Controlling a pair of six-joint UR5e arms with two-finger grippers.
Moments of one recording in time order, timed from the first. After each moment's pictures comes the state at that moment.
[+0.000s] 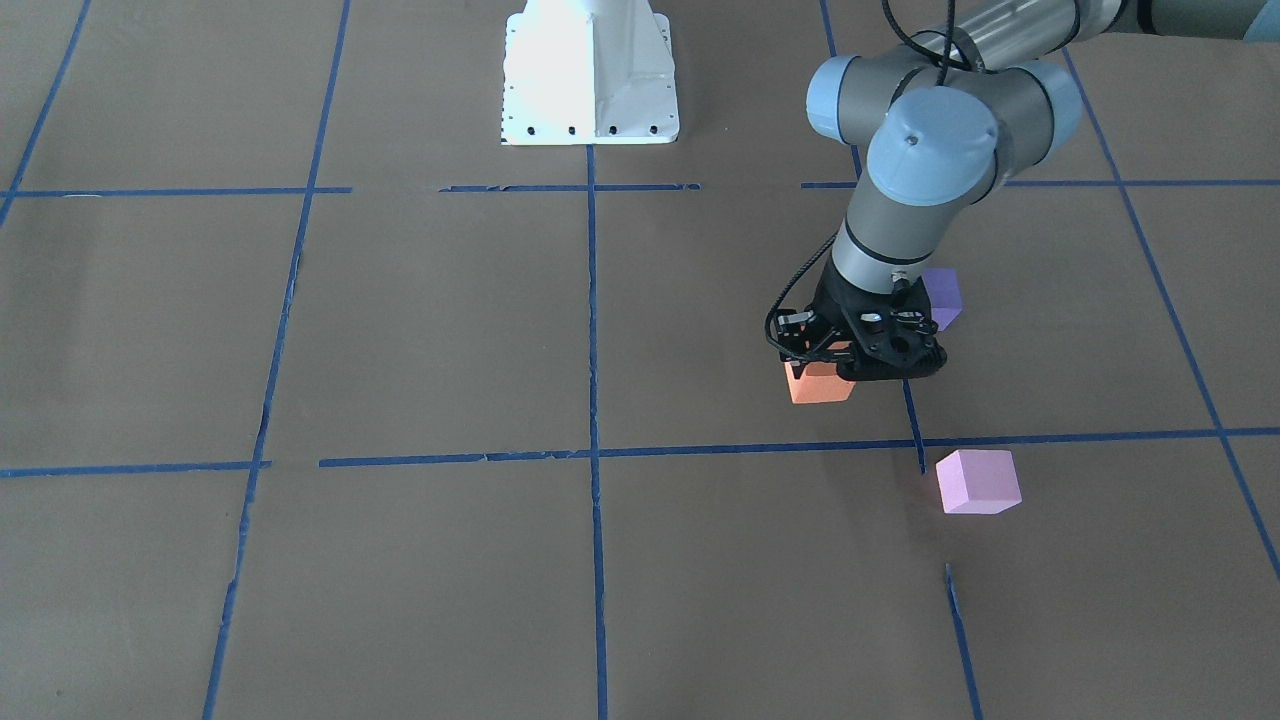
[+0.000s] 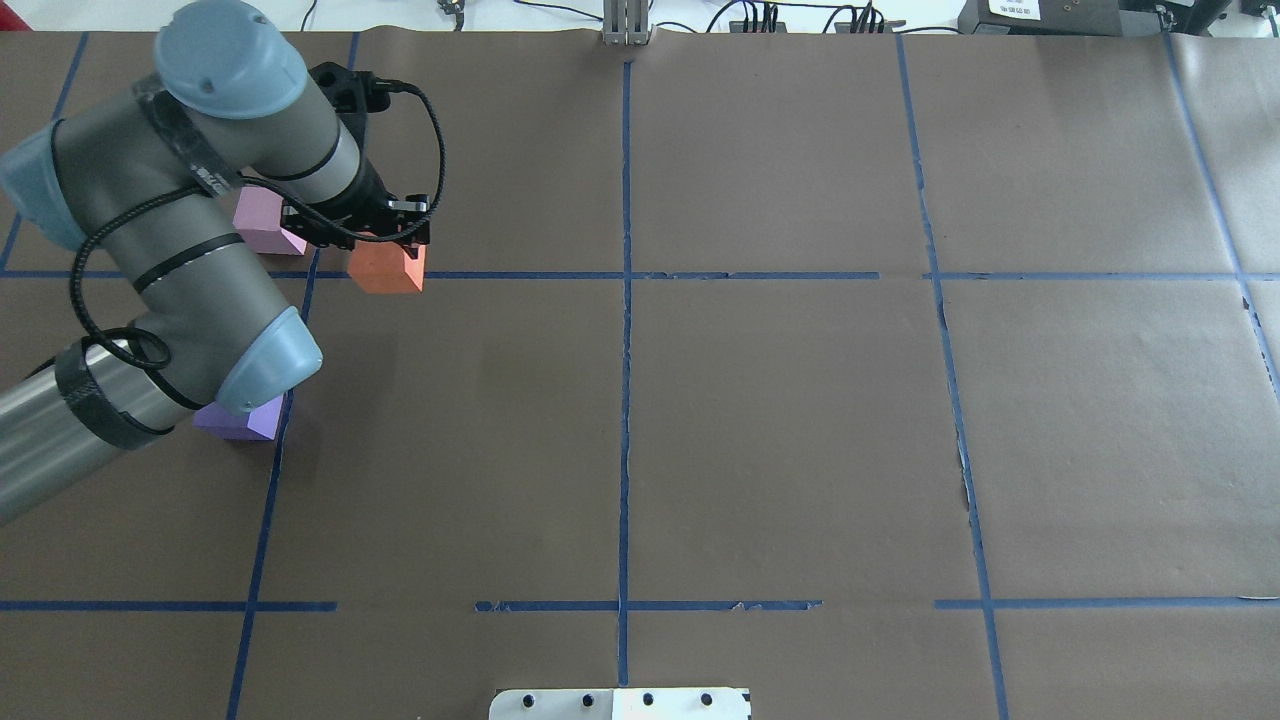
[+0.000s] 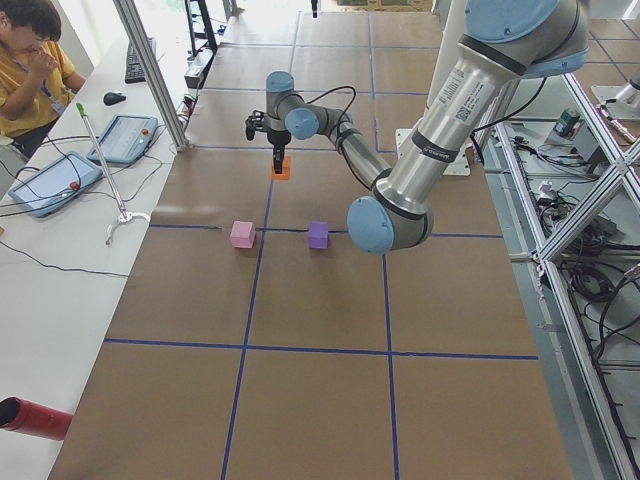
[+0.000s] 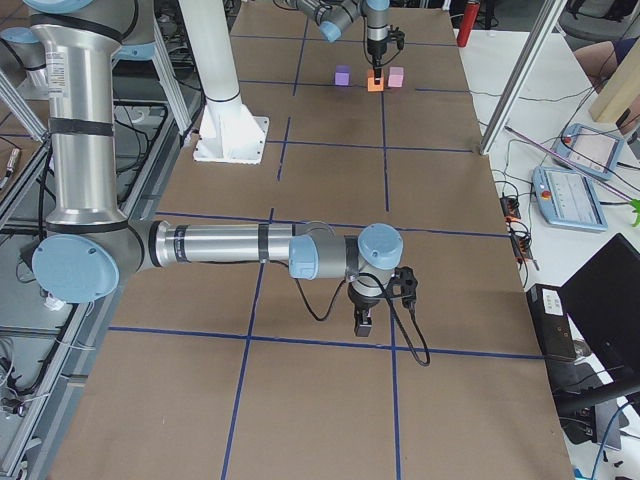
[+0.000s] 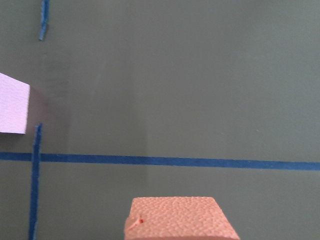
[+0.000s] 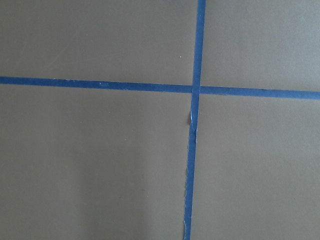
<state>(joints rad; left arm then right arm) -0.83 -2.13 -1.68 -1.59 -2.02 -0.97 1.48 -1.59 1.63 -1.57 2.36 0.05</state>
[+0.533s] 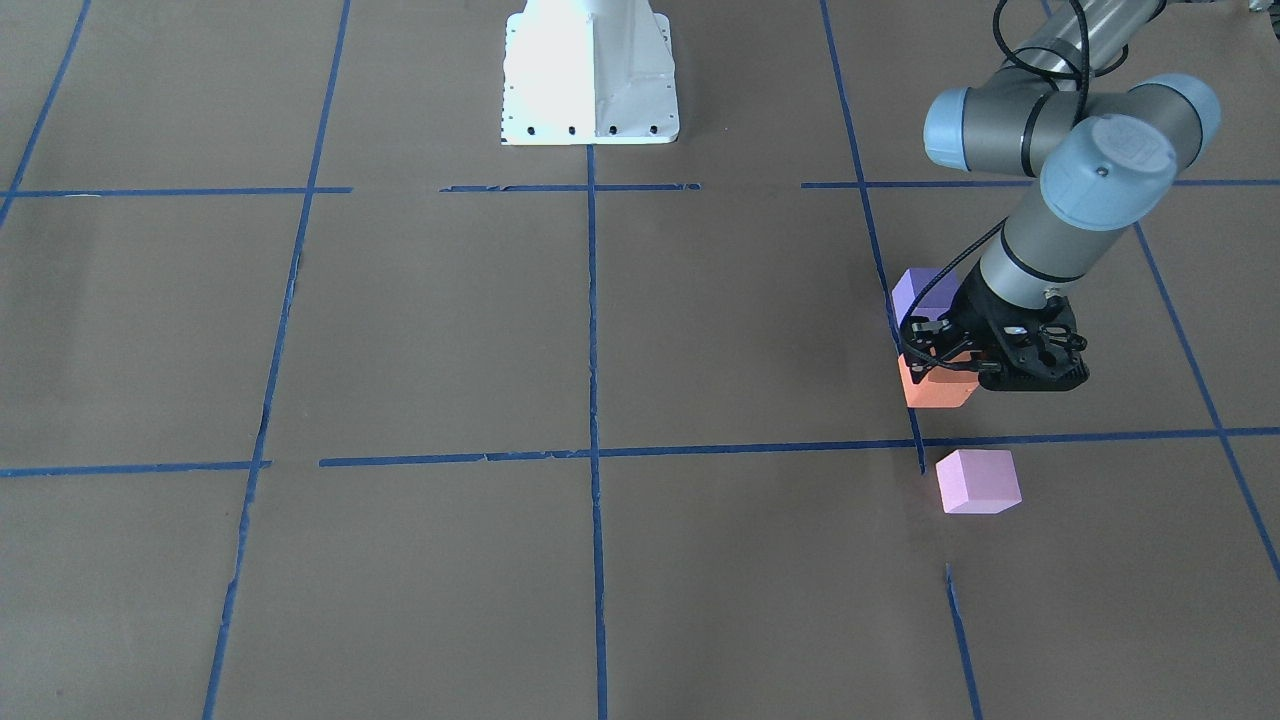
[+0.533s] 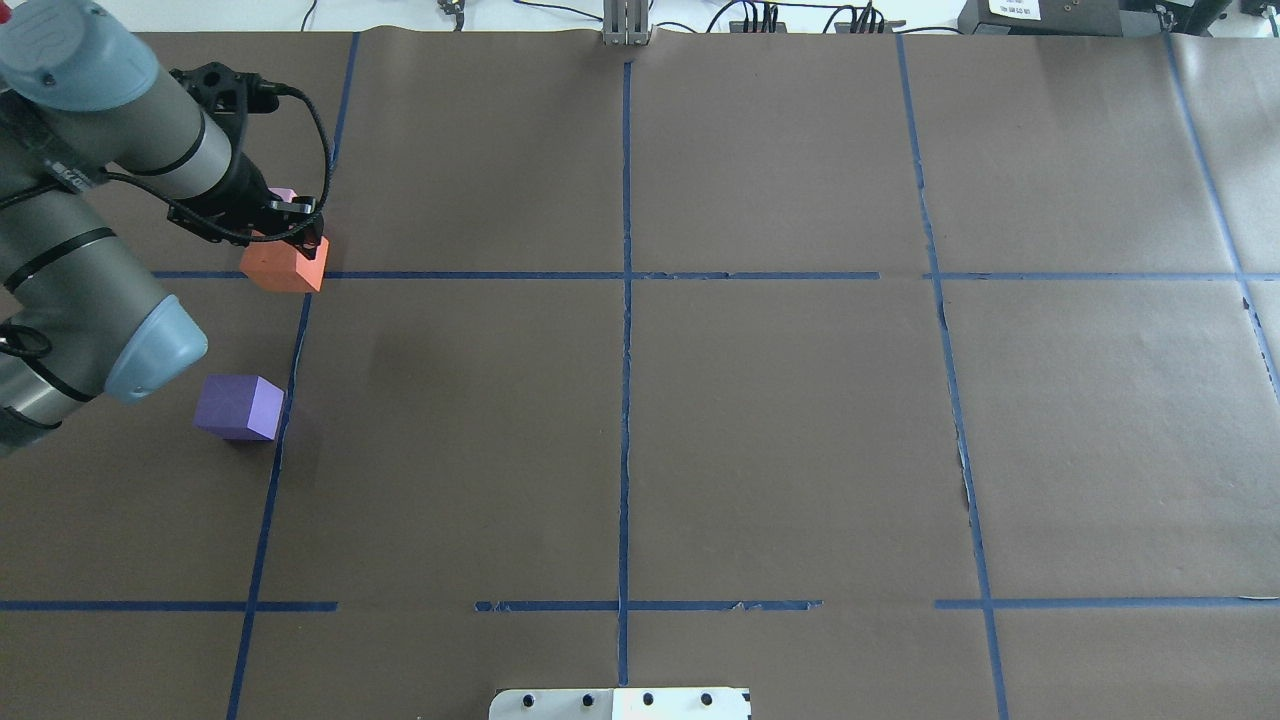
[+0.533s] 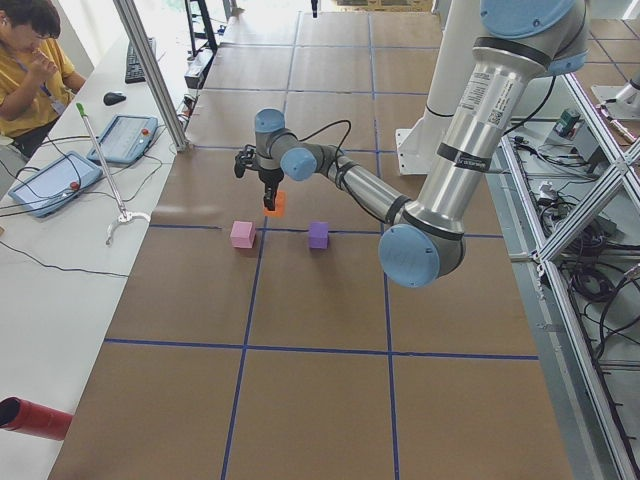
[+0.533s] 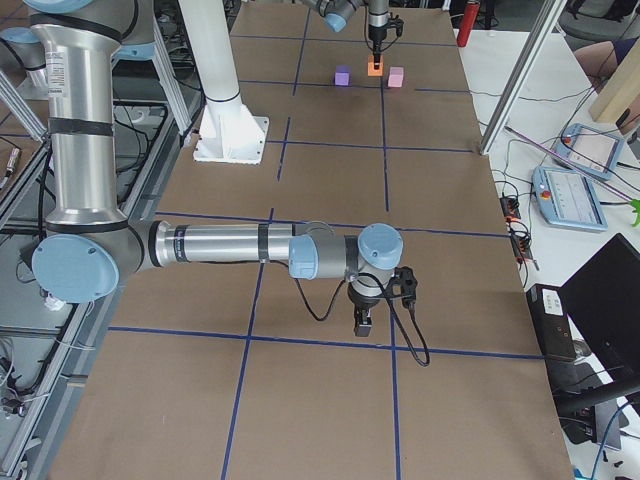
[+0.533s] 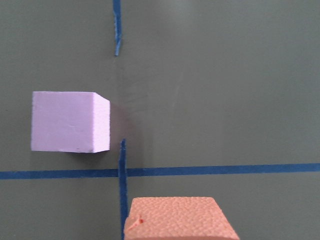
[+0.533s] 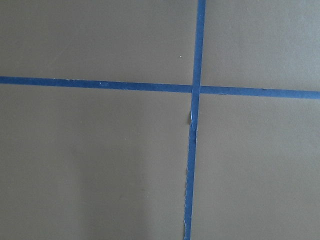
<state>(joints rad) -0.93 -1.92 -1.68 -1.75 -2.11 -0.83 1.48 -1.59 1.63 -1.57 2.36 0.05</state>
